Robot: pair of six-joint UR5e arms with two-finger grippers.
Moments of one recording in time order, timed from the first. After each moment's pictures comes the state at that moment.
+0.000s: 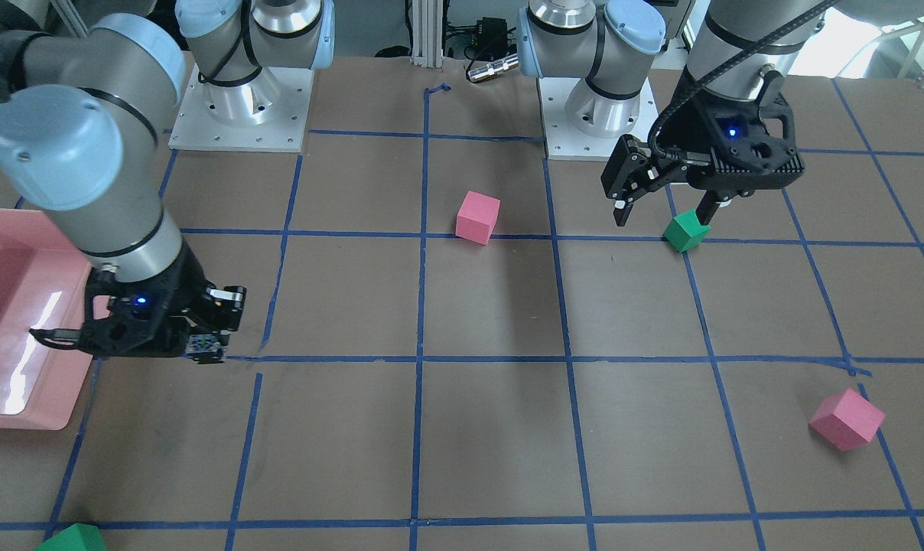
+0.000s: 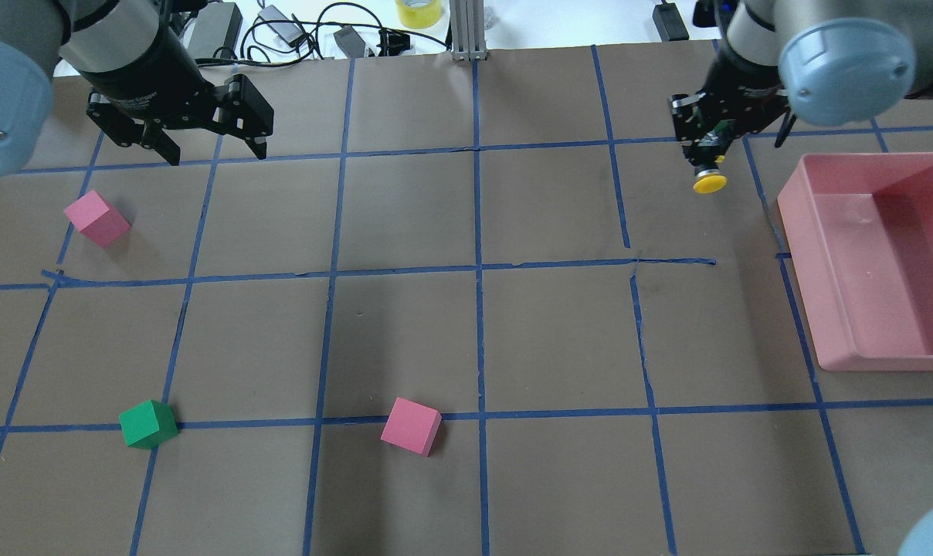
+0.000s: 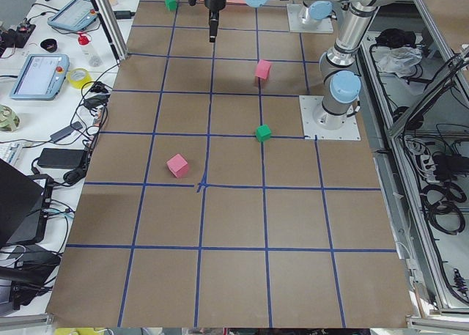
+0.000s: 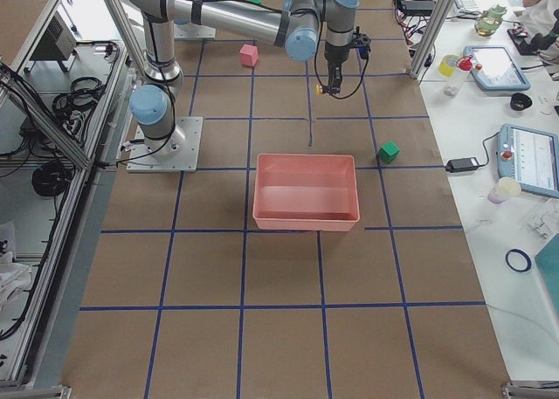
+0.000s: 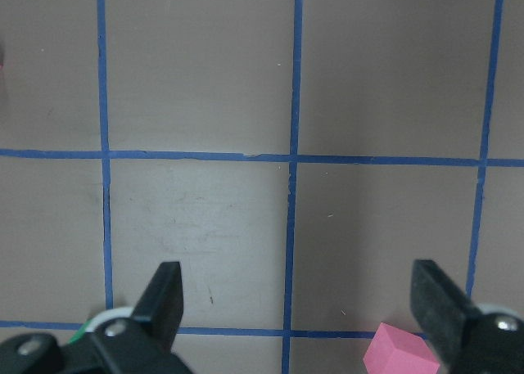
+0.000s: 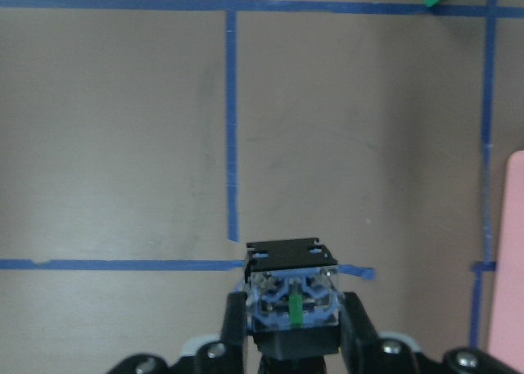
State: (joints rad) left arm -1.55 -1.57 -1.56 -1.46 1.58 -0.01; right arm 1.61 -1.29 1.57 -1.91 -1.59 0.06
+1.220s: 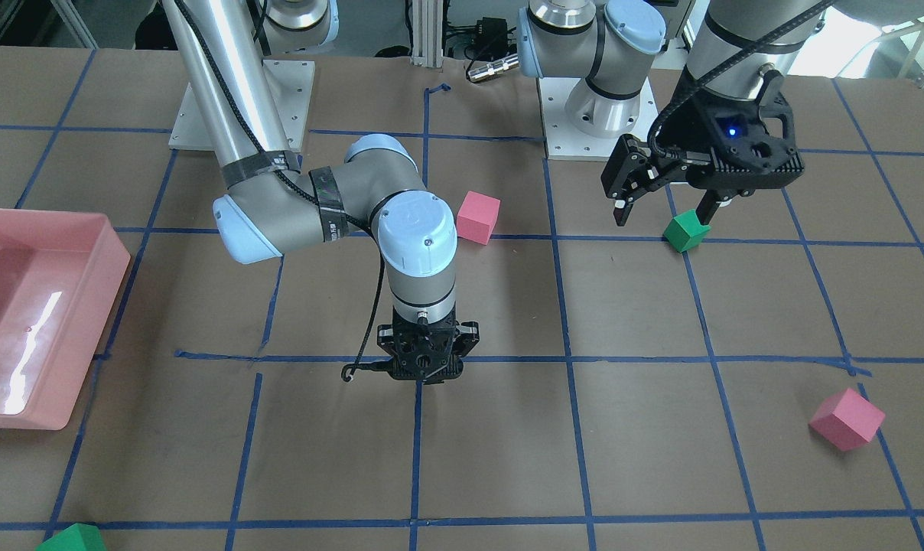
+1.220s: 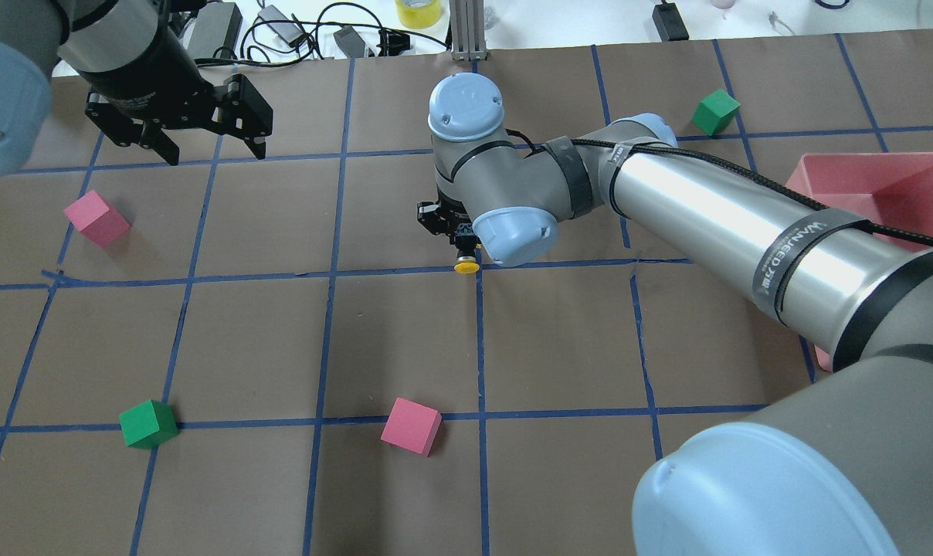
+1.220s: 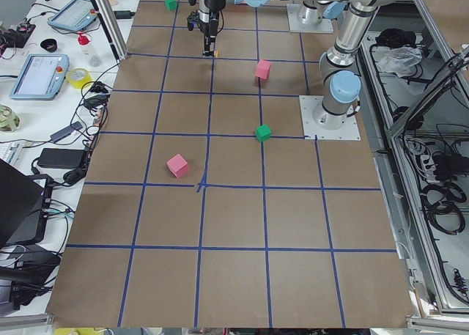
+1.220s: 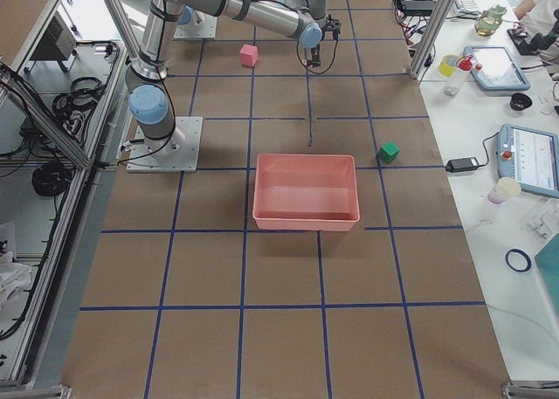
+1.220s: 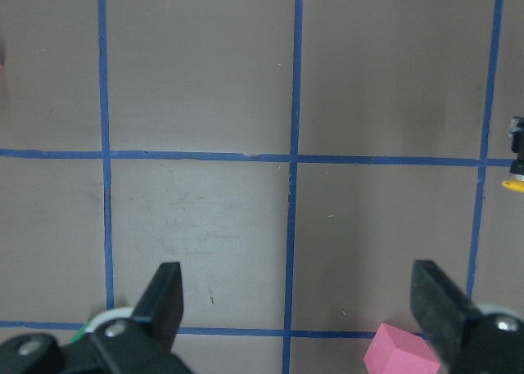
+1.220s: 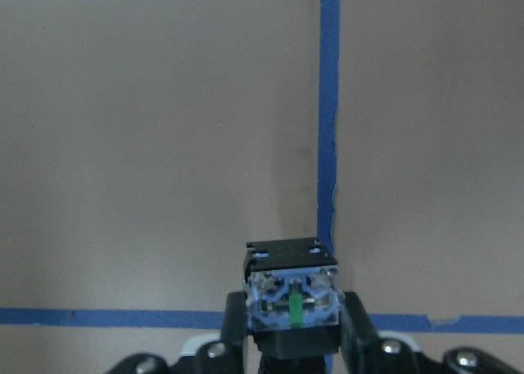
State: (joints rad) left arm -1.55 -1.57 -1.56 -1.46 1.59 -0.01; right arm 1.96 -1.00 1.57 -2.23 -1.55 0.38
